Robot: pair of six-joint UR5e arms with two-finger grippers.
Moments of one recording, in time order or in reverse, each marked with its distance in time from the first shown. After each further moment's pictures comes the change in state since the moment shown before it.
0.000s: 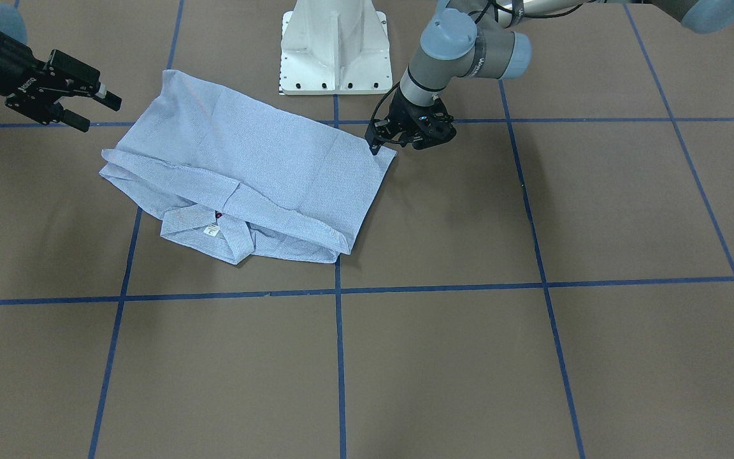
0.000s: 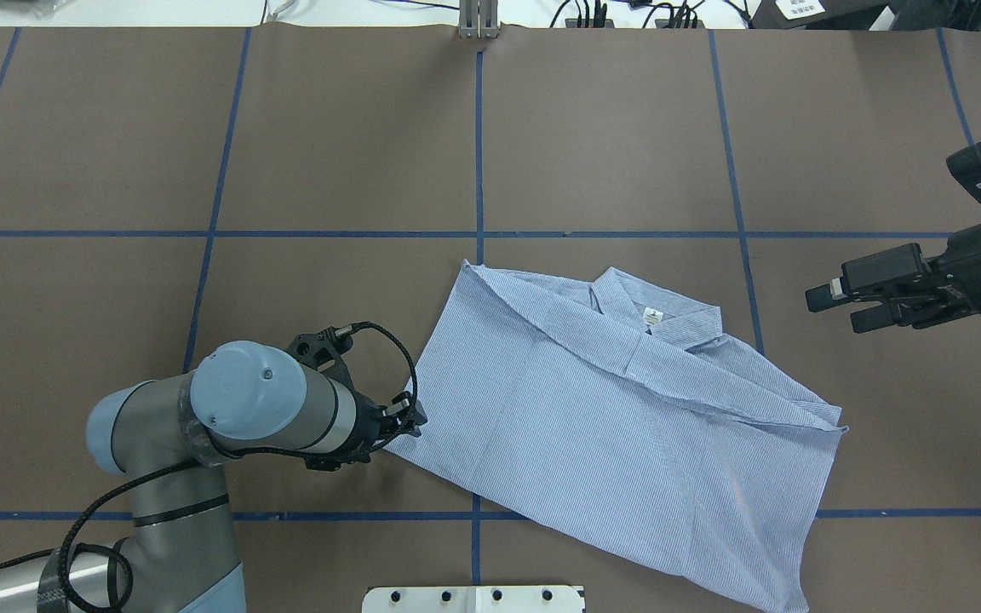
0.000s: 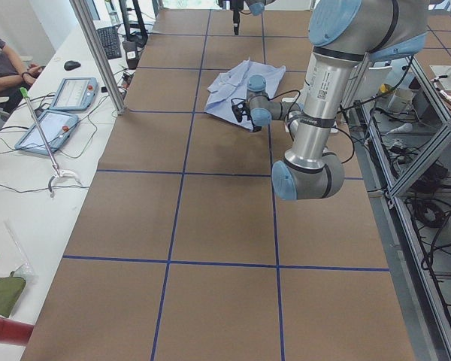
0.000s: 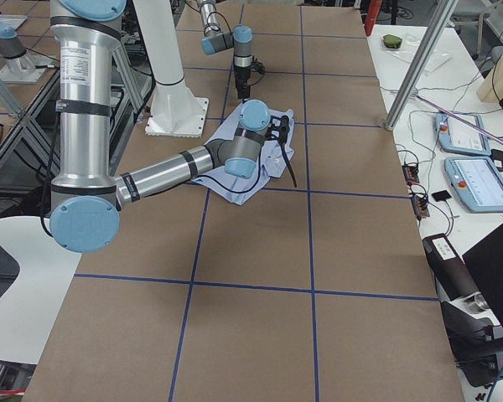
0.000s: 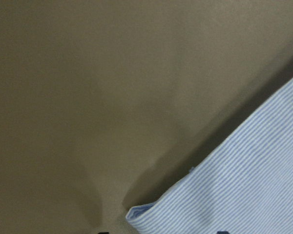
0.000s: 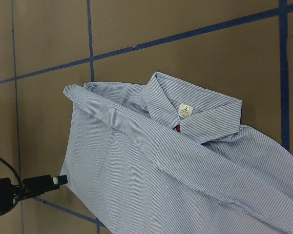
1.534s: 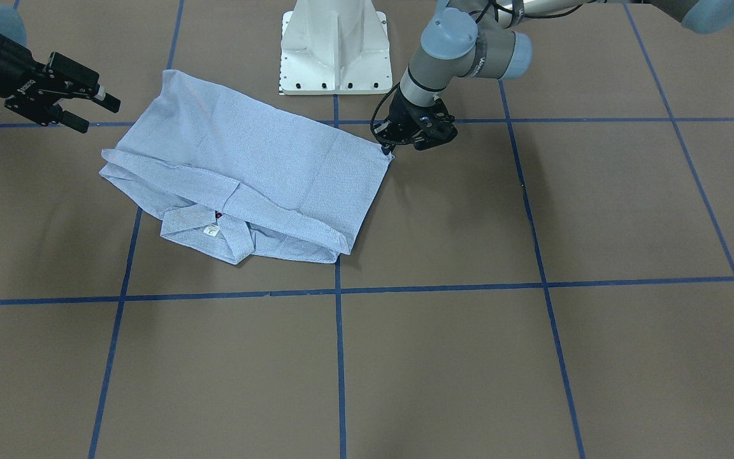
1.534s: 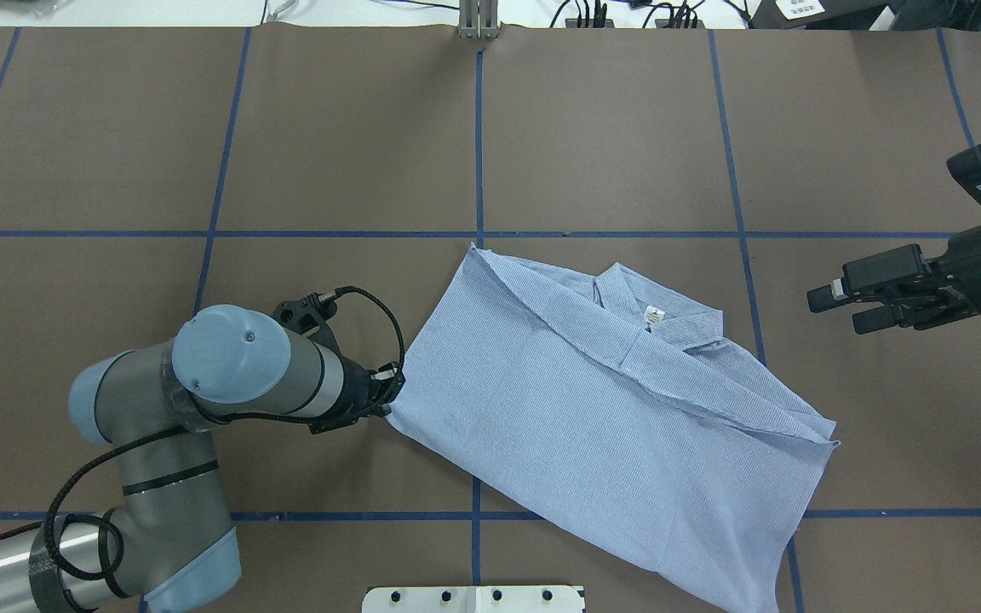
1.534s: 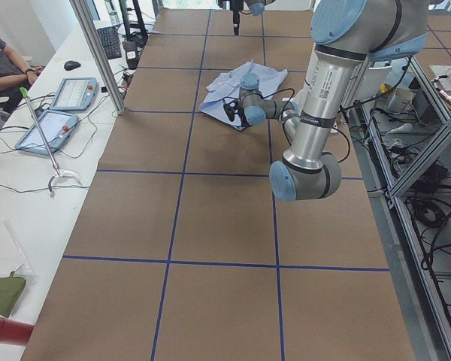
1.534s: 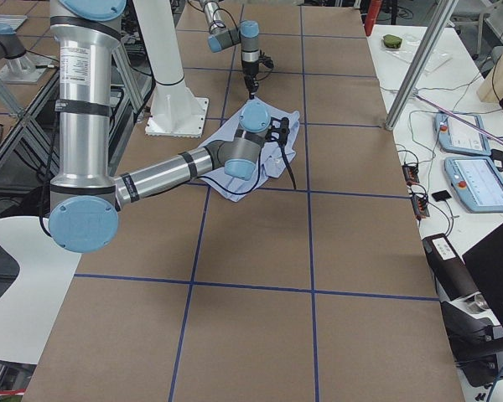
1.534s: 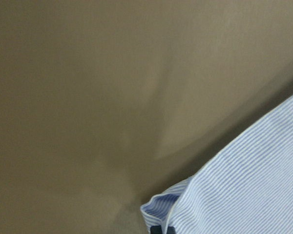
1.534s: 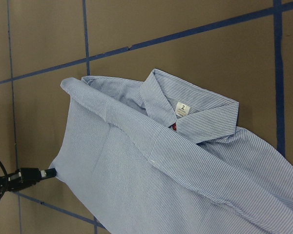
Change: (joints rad) left arm -0.098 -0.003 -0.010 0.024 -0.004 0.022; right arm 0.002 -0.004 -0.007 -0.001 0.000 0.000
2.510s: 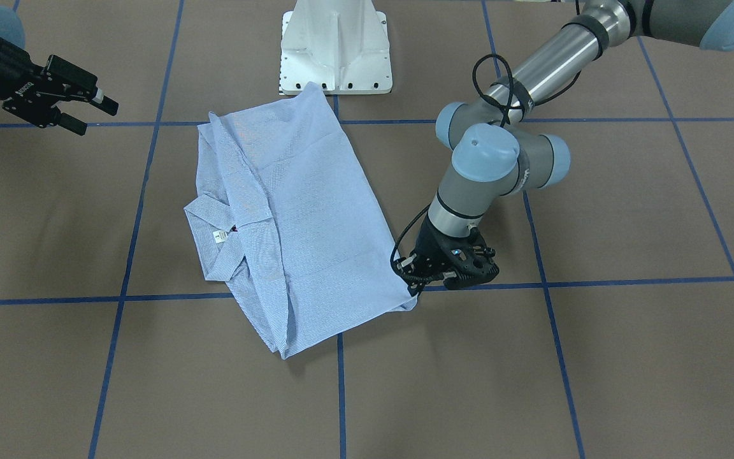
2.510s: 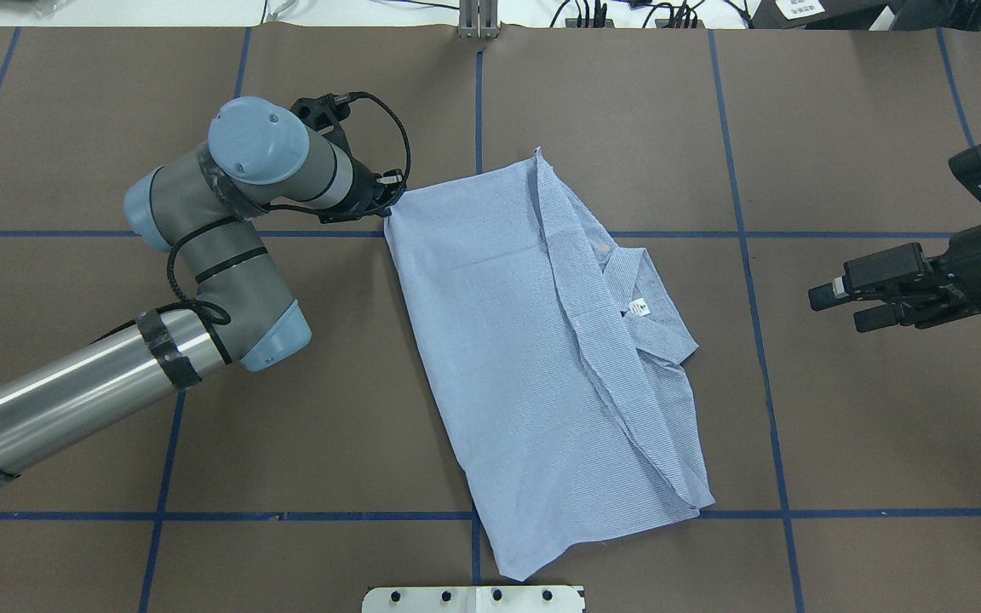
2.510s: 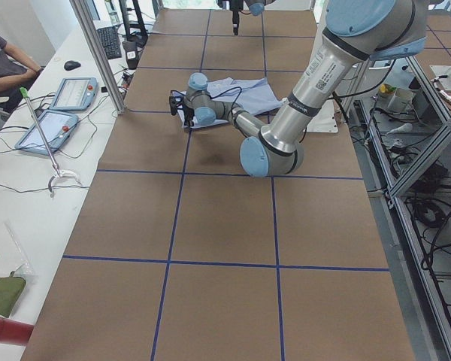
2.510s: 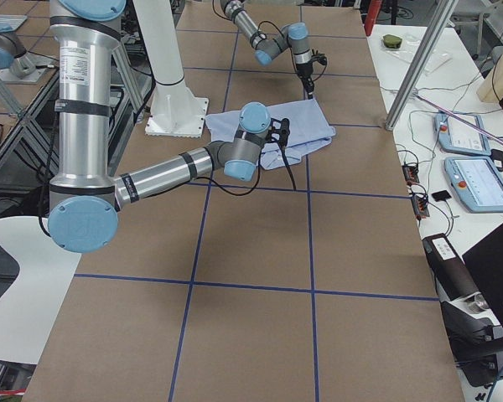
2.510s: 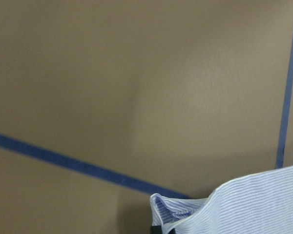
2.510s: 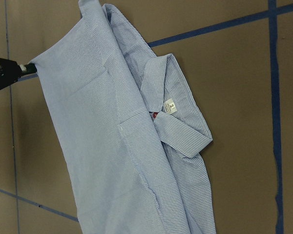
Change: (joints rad) left arm -0.281 -0.326 0.596 -0.319 0.004 0.346; right arm 0.001 -0.001 -0.004 0.001 -0.006 0.000
